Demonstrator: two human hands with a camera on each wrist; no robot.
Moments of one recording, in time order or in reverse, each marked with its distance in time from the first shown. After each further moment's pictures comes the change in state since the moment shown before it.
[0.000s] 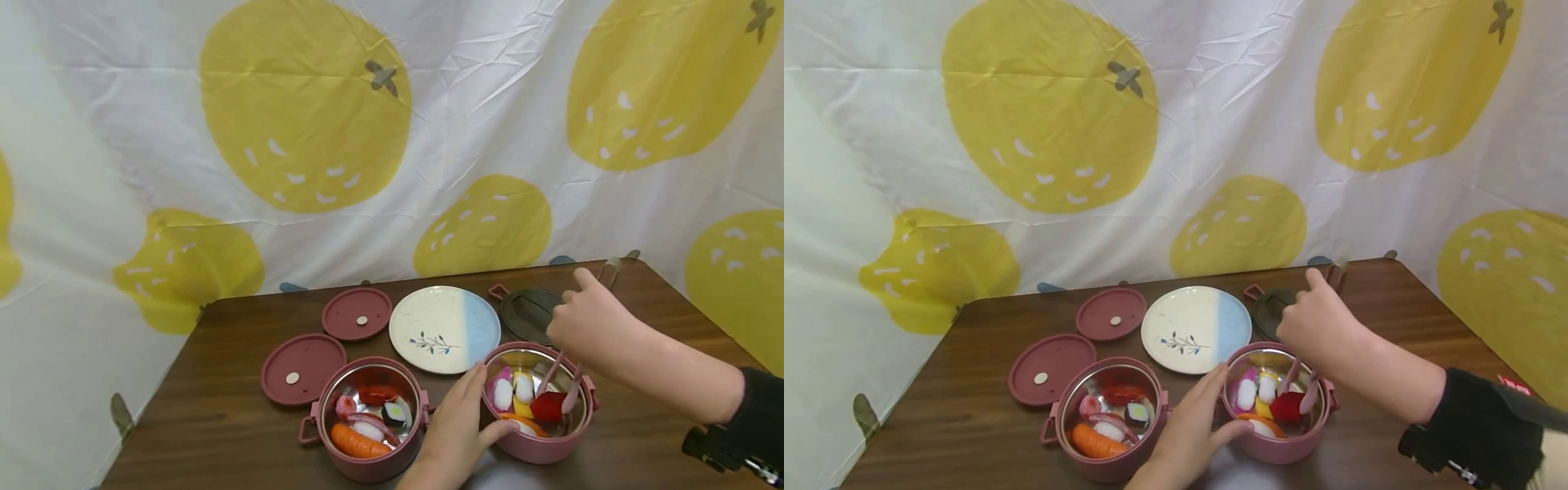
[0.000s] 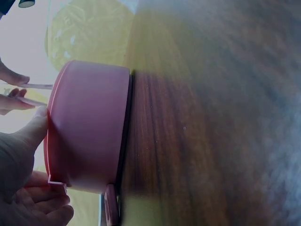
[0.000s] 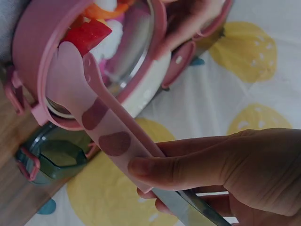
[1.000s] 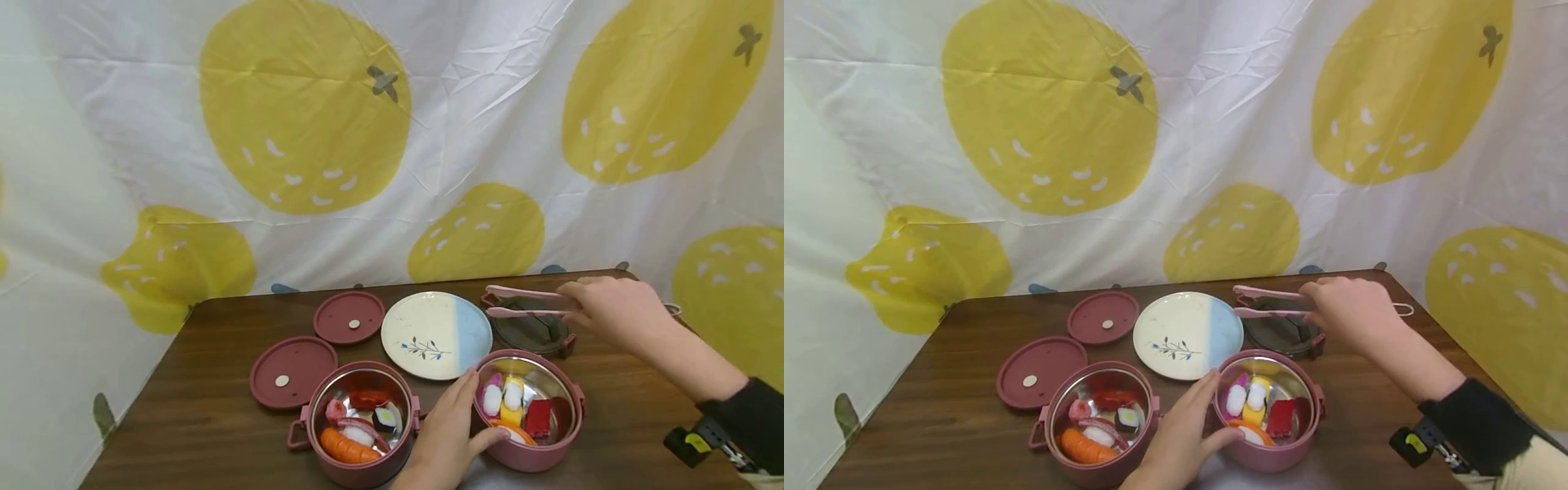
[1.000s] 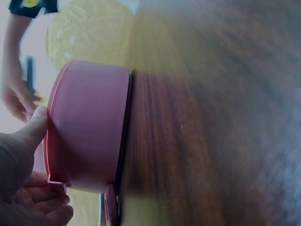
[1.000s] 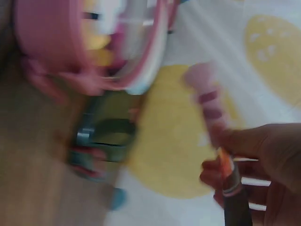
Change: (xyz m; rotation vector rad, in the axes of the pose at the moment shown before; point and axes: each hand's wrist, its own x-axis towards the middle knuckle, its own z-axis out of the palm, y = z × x) left_hand 0.000 -0.002 0.000 -0.033 0.003 0.020; right_hand -0.010 0.042 0.048 0.526 0.041 0.350
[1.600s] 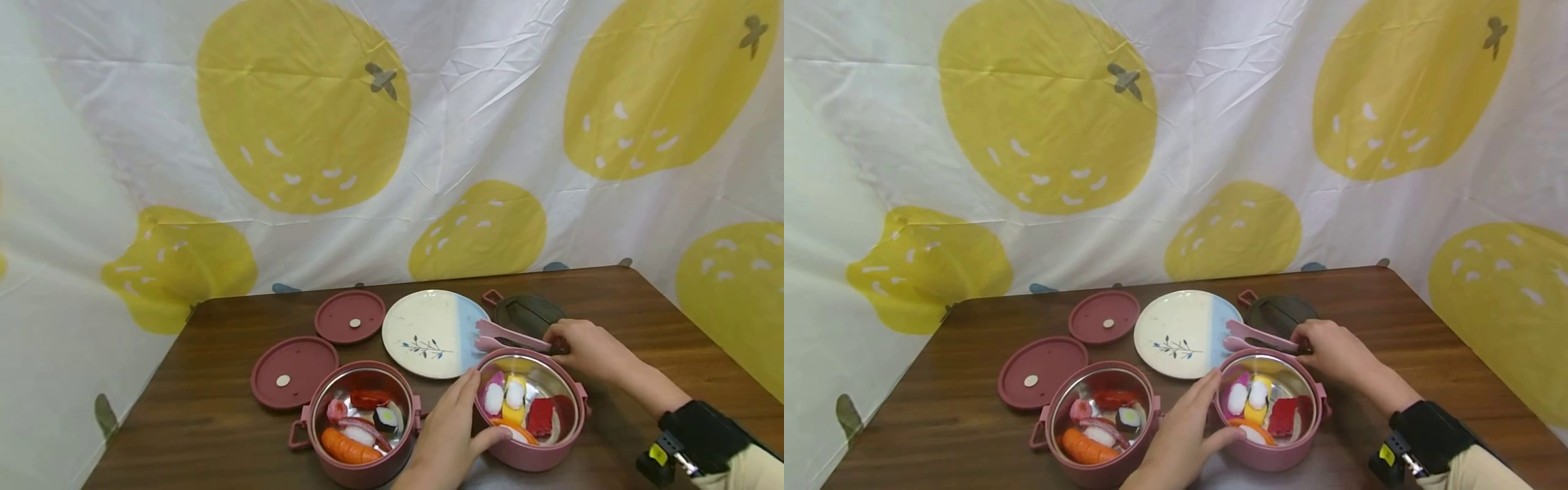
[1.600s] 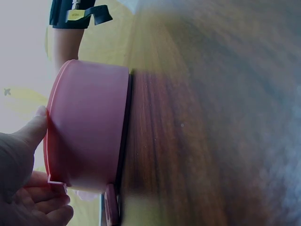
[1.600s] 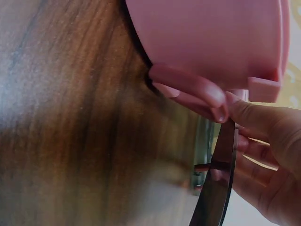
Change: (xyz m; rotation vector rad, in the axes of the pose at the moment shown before) left_hand 0.000 0.000 0.001 0.023 -0.007 -0.005; right_hand -0.009 0.008 0.107 0.419 -0.136 0.043
